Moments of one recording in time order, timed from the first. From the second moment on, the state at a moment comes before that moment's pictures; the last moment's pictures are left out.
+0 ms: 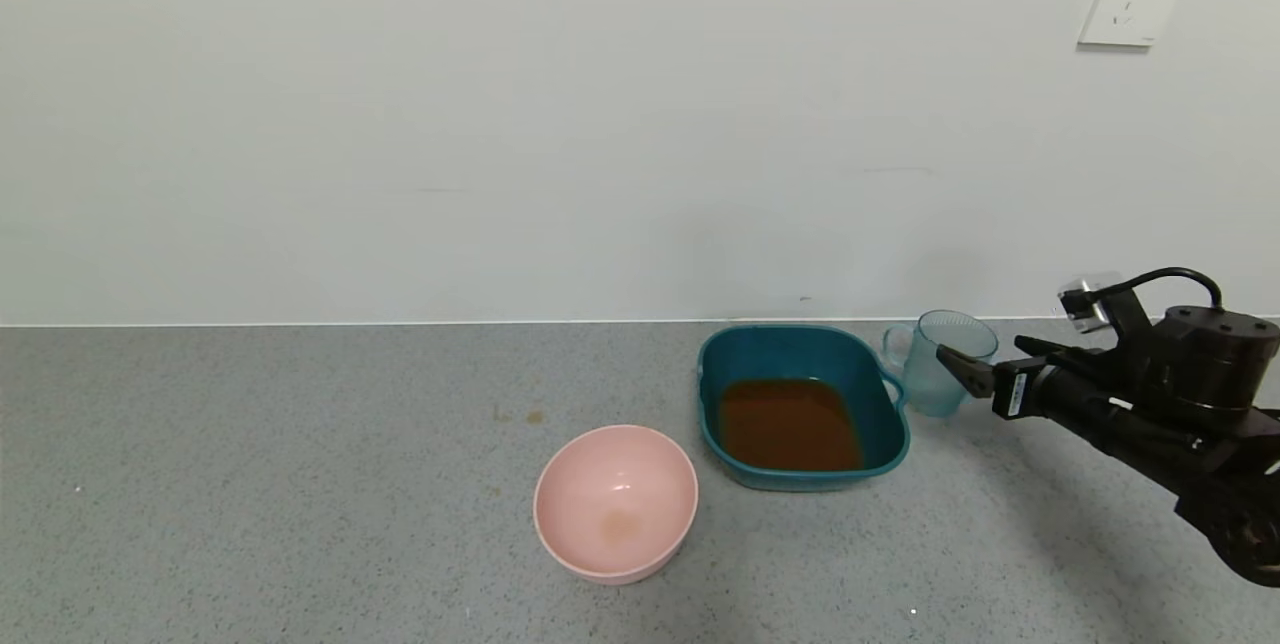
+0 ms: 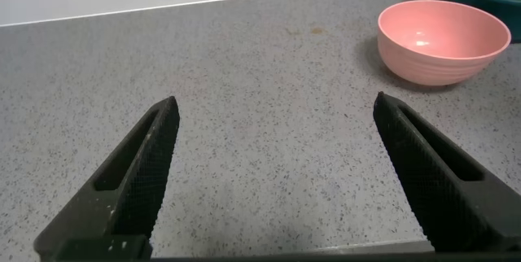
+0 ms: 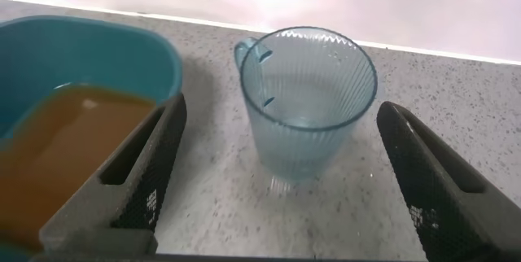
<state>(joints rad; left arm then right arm) 0.00 0.00 0.00 0.00 -0.03 0.06 0.01 1.94 -0.59 -1.16 0.19 -0.02</state>
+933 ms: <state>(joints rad) 0.00 0.00 0.00 0.00 -0.03 0.06 -0.13 1.33 -0.52 -0.39 0.20 -0.03</state>
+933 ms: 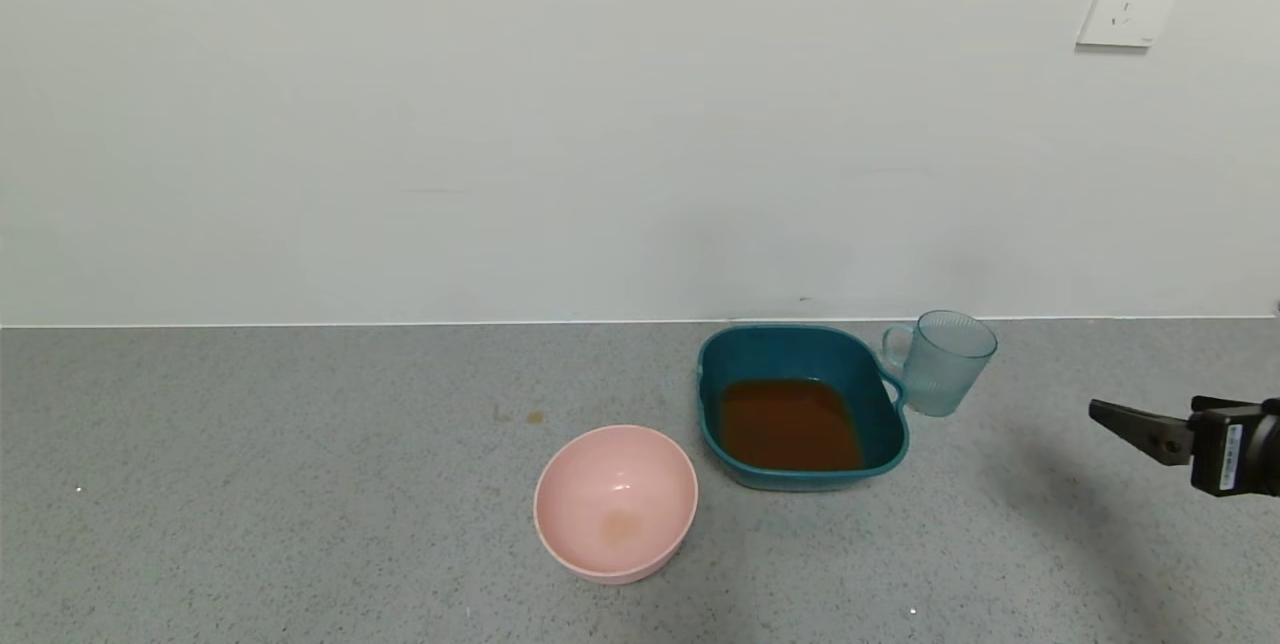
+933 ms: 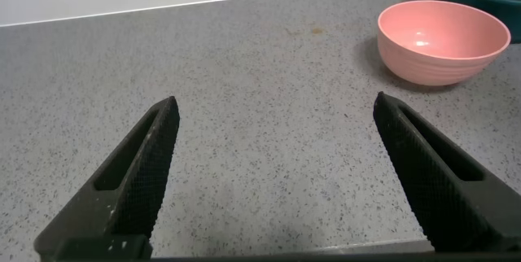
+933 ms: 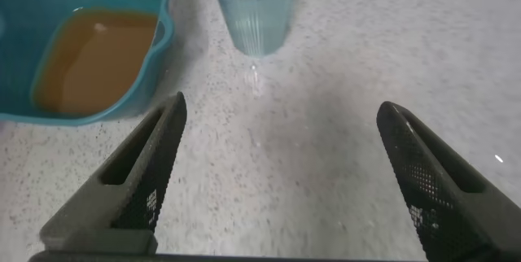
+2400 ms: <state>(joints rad) 0.00 0.00 0.00 0.00 -0.03 0.06 -0.07 0.52 -0.39 0.16 0.35 -0.08</state>
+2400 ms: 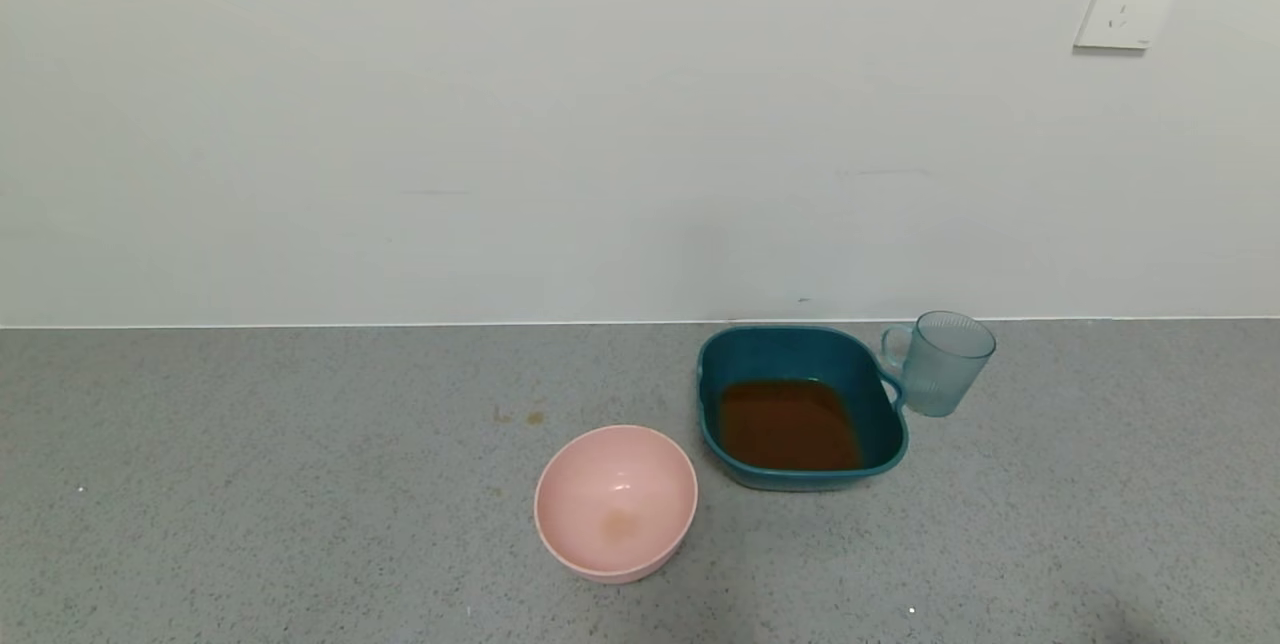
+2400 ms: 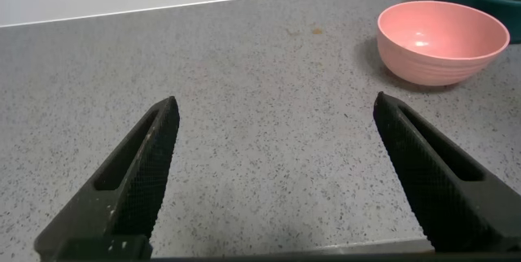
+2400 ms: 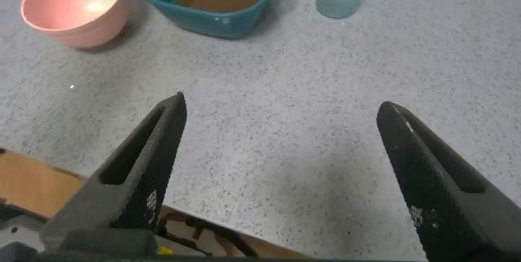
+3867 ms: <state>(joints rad) 0.00 0.00 0.00 0.00 -0.03 0.06 0.00 0.00 -0.11 0.02 0.01 -0.04</state>
